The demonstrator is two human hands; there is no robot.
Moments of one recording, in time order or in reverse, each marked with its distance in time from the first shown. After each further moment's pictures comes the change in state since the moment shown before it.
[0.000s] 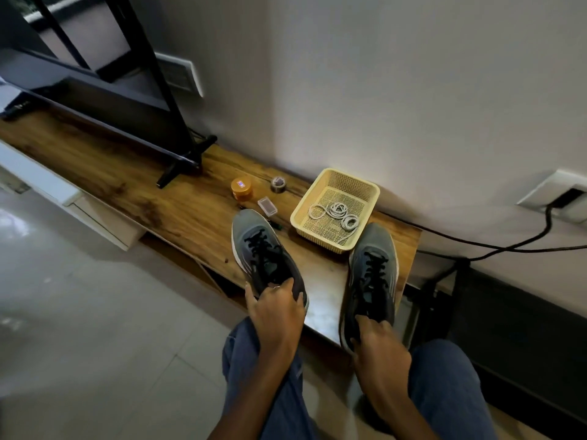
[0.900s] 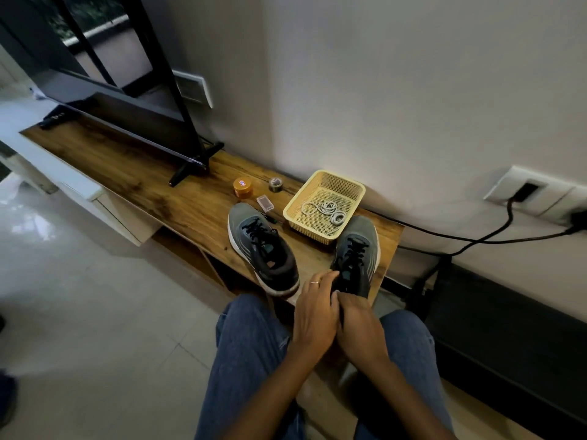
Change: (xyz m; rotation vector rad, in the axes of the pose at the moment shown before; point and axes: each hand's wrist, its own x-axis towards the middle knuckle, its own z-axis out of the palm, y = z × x) left_hand -0.064 0.060 0.008 -0.404 -0.107 0.294; right_hand -0.005 0.026 -0.002 0.345 0.104 -0.271
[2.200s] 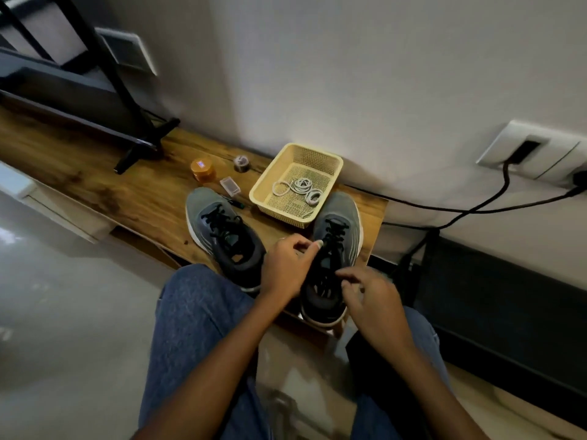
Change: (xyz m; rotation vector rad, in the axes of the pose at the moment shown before) left_hand 0.077 -0.015 0.005 -0.197 -0.029 -0.204; right_hand 0.020 0.035 -0.033 0.221 0.149 0.046
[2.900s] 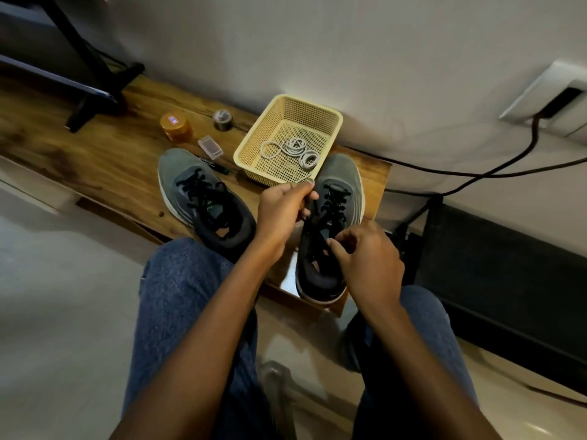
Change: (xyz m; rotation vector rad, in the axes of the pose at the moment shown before) left_hand 0.028 0.018 -0.005 -0.659 -0.137 -0.305; right_hand 0.028 -0.011 0.024 -0.259 0.113 0.222
